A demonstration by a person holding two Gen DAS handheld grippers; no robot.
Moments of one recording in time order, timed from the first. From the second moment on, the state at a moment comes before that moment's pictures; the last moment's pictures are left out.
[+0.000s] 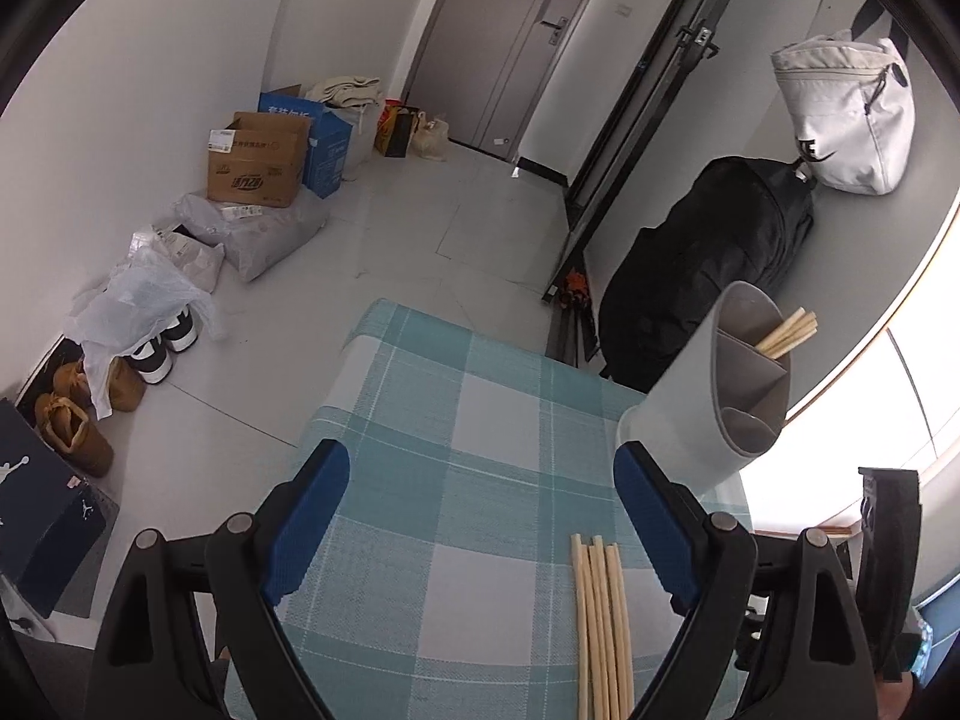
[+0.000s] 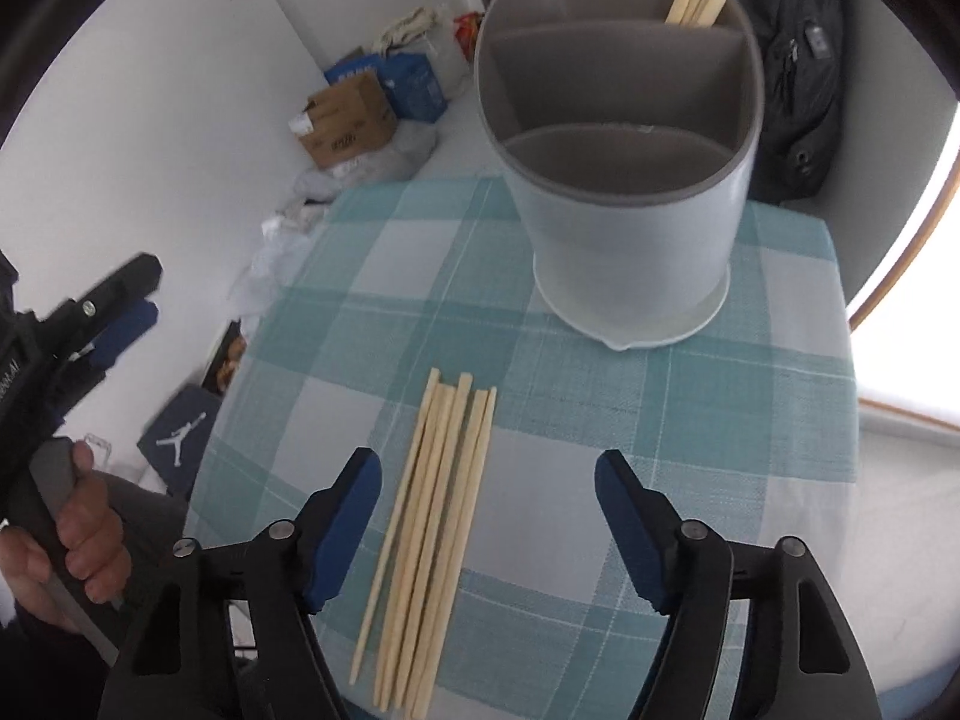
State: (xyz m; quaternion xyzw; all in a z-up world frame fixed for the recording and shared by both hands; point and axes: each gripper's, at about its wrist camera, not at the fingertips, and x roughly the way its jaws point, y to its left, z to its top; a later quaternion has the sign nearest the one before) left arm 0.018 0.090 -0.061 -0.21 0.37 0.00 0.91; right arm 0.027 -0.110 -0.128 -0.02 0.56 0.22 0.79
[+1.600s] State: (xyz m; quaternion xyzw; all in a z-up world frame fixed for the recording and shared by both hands) left arm 0.024 0.117 -0.077 -0.25 0.42 0.00 0.87; right arm 0.061 -0.069 -0.152 -0.14 0.61 0.17 0.76
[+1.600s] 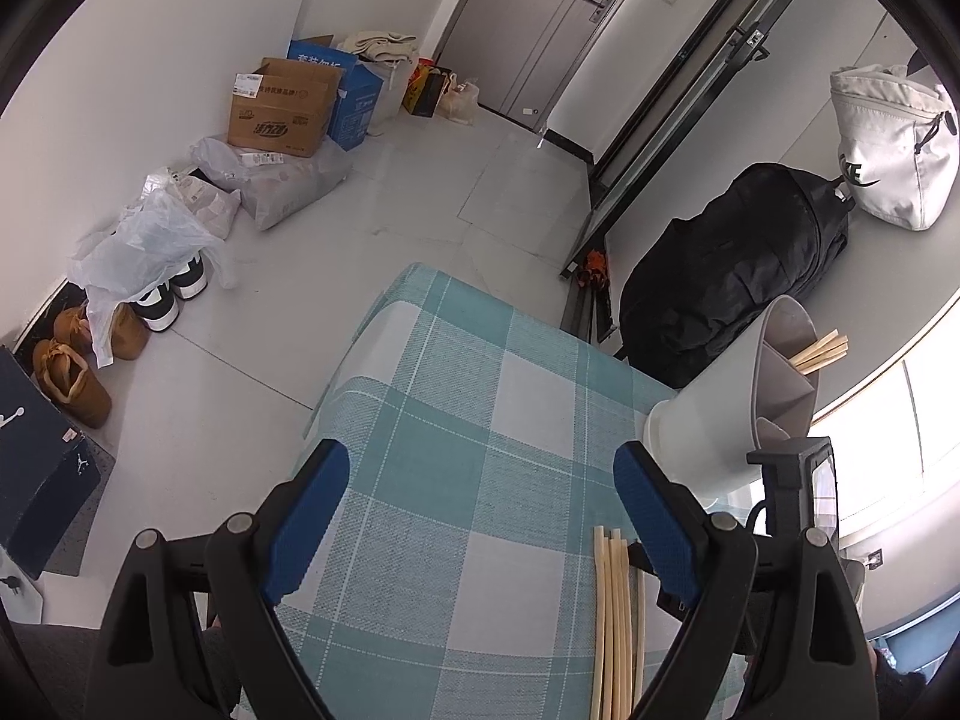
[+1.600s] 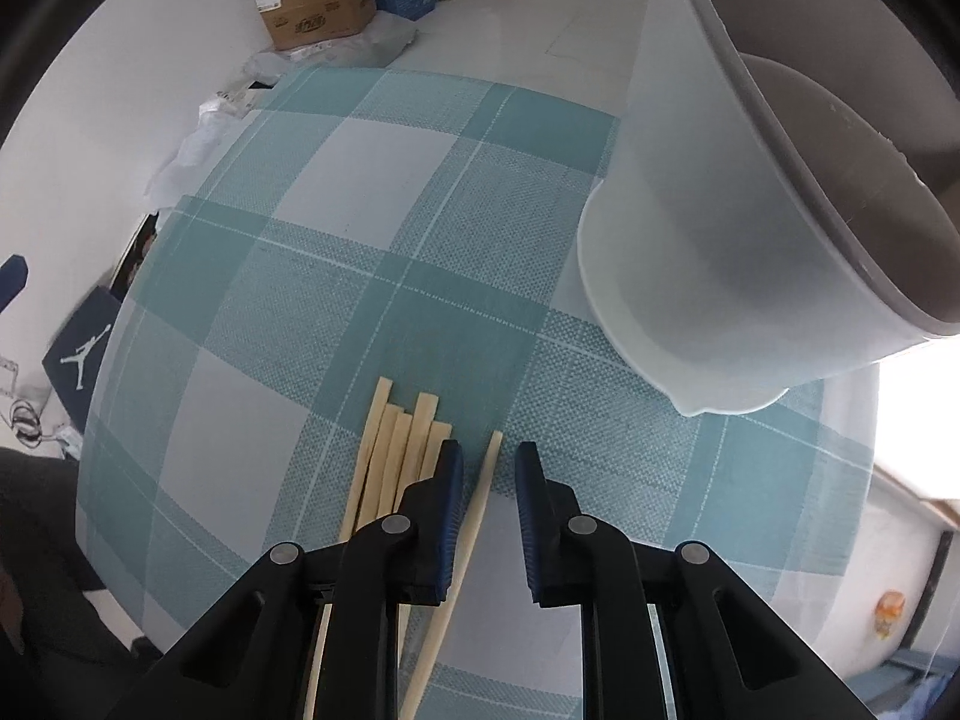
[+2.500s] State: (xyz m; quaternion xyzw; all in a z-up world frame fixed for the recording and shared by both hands) left arm 0.017 0.004 -0.138 -0.04 0.59 -0.05 0.81; right arm 0.006 -0.188 -0.034 0.11 0.38 0.21 0.89
